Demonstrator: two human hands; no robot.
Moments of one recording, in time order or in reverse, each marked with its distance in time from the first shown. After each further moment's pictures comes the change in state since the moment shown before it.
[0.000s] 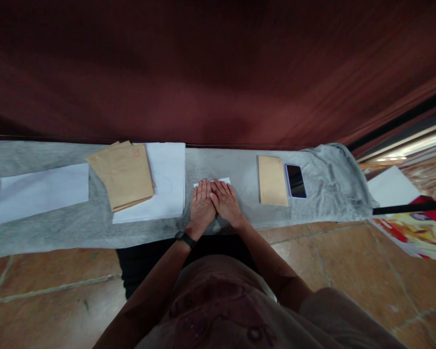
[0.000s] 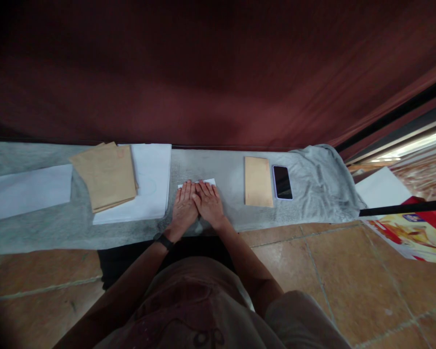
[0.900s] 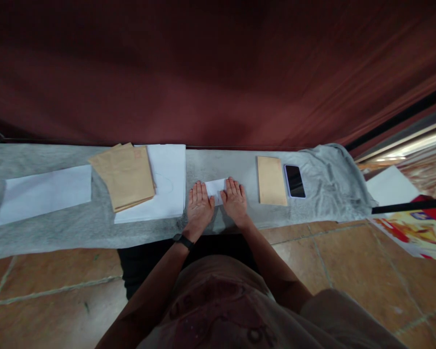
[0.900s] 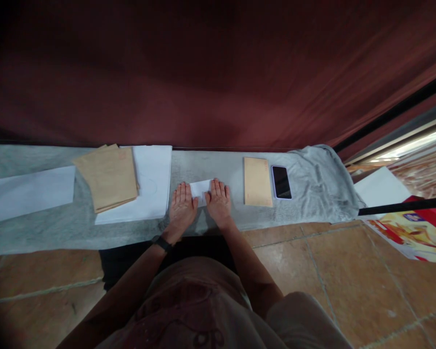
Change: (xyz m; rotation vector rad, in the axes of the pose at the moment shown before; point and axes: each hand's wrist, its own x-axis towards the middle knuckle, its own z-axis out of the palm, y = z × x) left_hand -0.007 -0.004 -0.002 0.018 0.105 -0.095; right_hand -0.011 0.023 0.006 -0.052 0.156 0.184
